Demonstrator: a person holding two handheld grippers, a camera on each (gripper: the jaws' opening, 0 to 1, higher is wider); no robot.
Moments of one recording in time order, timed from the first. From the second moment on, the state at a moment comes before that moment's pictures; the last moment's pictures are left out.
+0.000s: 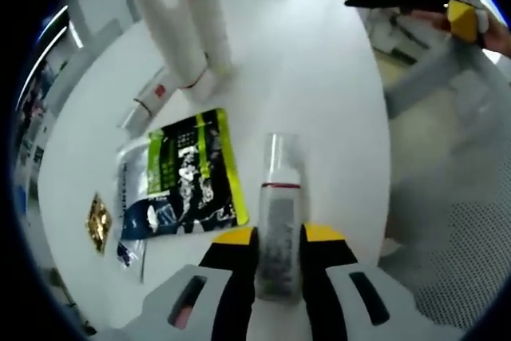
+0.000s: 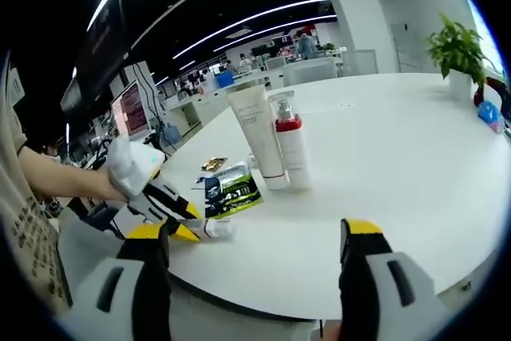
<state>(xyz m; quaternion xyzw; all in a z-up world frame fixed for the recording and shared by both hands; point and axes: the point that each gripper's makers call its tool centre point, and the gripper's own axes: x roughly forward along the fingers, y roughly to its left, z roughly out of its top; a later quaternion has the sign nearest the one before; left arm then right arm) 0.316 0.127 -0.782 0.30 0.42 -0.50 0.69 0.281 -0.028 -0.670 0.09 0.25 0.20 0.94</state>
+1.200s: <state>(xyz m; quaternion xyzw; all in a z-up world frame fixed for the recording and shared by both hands) 0.308 0.102 -0.649 -0.06 0.34 -0.47 0.81 0.283 0.011 -0.615 0.13 0.18 0.29 0.93</state>
